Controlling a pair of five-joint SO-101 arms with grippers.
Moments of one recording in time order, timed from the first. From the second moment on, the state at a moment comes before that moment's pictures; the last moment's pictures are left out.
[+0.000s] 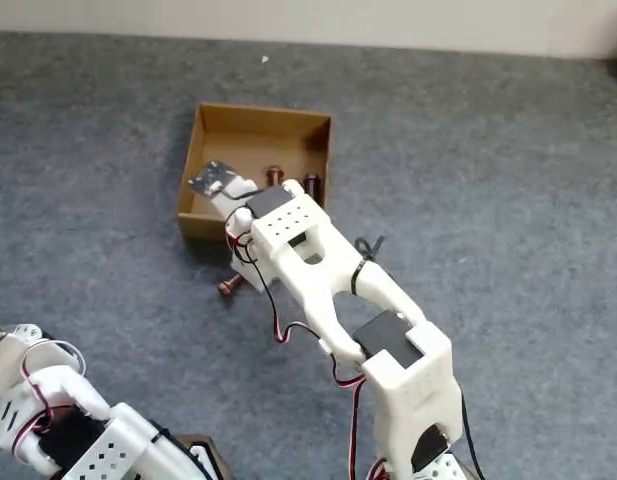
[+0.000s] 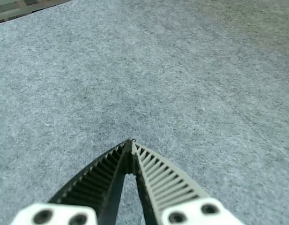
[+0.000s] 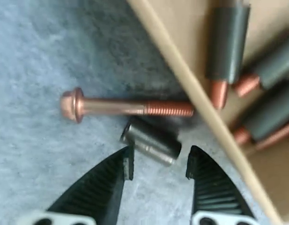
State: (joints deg) left arm -58.2 -103.7 89.5 53.1 5.8; right arm -42.7 23.5 -4.6 69.5 18.6
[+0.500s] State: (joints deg) left arm -58.2 -103.7 91.1 50.9 5.8; right arm -43.6 25.0 -1.4 69.8 21.4
